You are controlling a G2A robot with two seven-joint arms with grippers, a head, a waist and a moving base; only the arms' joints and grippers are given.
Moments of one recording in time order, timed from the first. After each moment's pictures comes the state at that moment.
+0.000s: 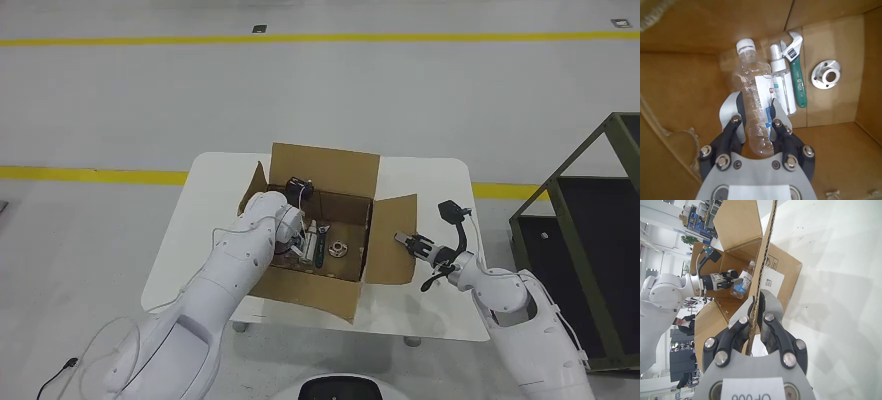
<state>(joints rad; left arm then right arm) 0.42 -1.57 -0.78 -0.59 1.07 -0.06 -0.96 -1.22 -1.12 1.37 -1.52 -0.26 -0.07 0.68</state>
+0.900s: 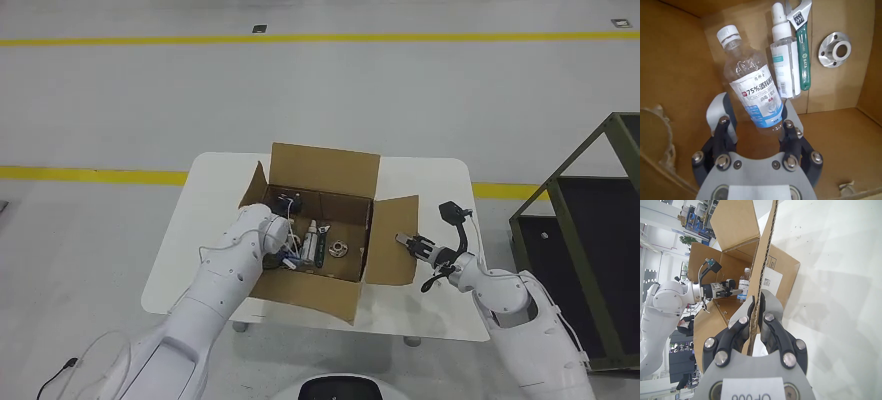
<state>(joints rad) 0.54 -1.51 -0.92 -0.73 1.05 -0.04 -1.06 -1.22 -1.12 1.37 -1.52 -0.26 -0.06 0.67</state>
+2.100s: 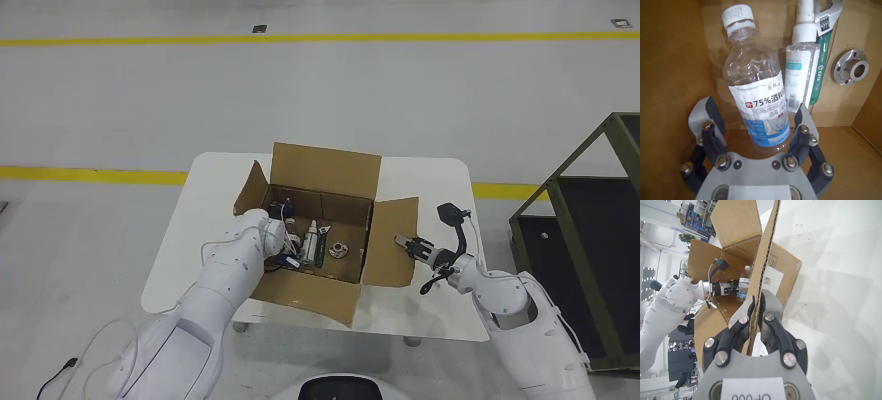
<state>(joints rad) 0.44 -1.60 -0.86 -0.36 0.95 -0.01 -0.87 -1.23 -1.11 1.37 -1.54 -0.27 -0.06 0.67</state>
